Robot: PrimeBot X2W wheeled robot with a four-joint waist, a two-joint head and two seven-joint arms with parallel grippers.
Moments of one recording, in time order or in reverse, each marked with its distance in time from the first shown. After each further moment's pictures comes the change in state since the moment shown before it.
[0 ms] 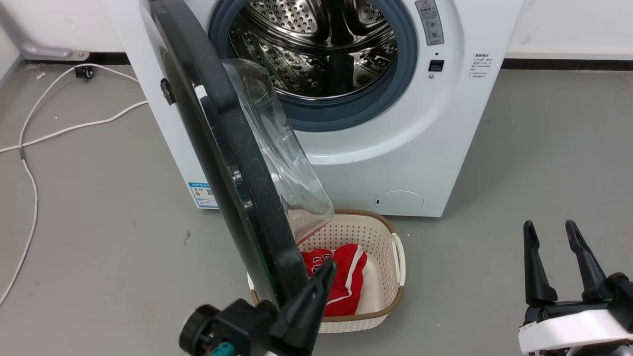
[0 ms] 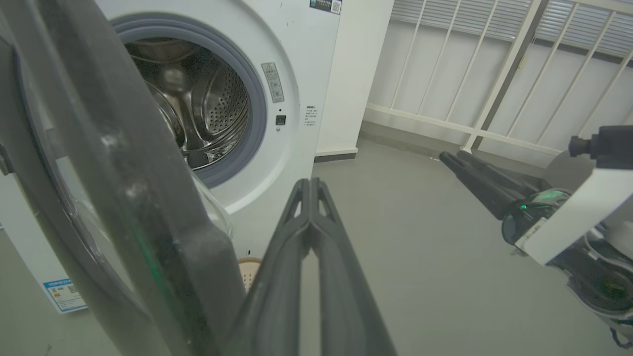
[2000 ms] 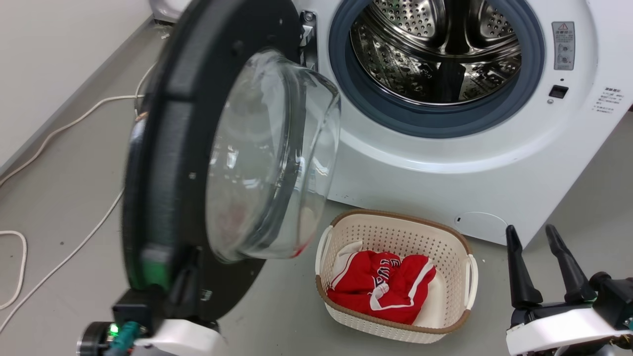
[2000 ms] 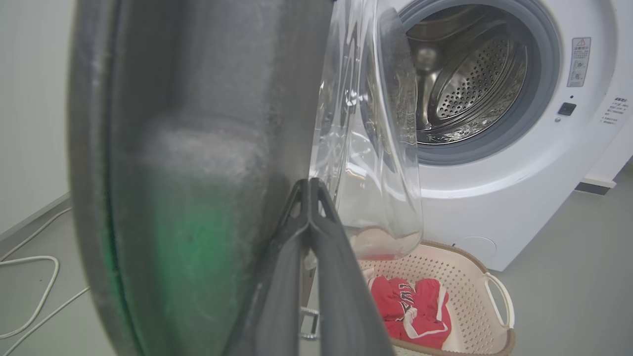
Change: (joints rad) left arm -0.044 0.084 0.257 0.339 -0.014 0.200 -0.203; right arm -0.003 0.001 0.045 0.028 0.051 0.000 0.020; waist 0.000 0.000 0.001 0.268
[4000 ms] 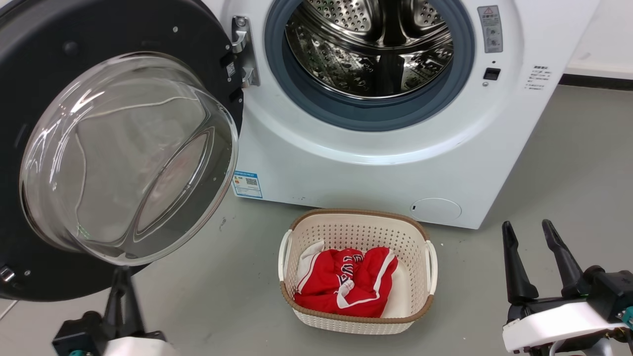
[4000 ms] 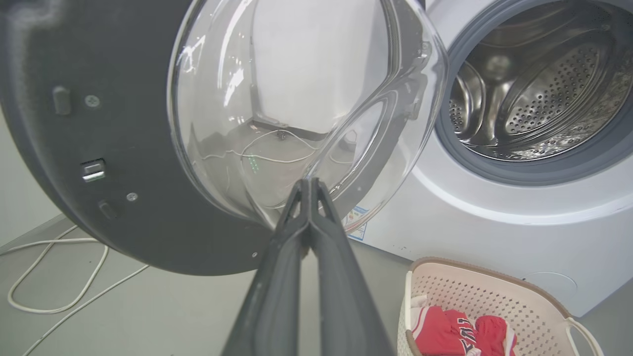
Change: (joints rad) left arm -0.008 -0.022 0.254 0.230 -0.013 -0.019 -0.222; right arm -0.023 0.000 0.002 0.010 -0.025 0.000 0.013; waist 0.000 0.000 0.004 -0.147
